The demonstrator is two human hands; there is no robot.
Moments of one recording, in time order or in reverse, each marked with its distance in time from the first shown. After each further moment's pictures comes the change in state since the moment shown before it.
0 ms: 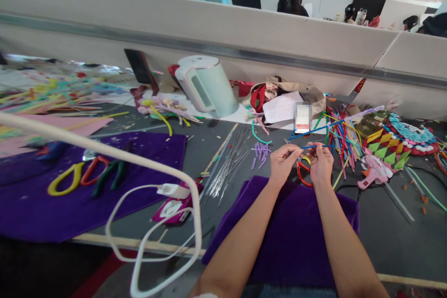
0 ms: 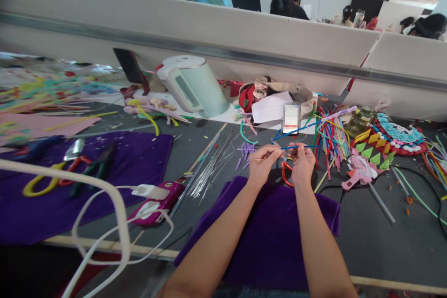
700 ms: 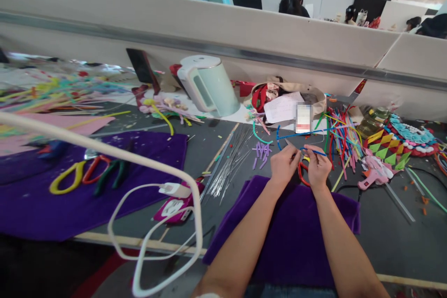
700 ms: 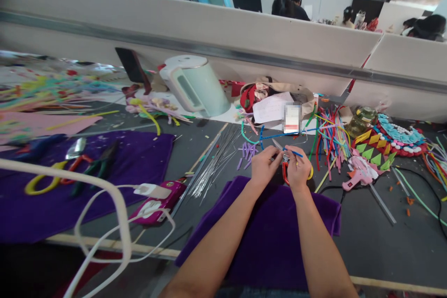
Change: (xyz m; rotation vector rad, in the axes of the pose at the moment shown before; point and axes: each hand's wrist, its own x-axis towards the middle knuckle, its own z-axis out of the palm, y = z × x) left_hand -0.003 -0.002 -0.007 0.846 -0.103 0.189; right_hand -0.013 0.005 -0.004 -0.712 -0.136 -0.534
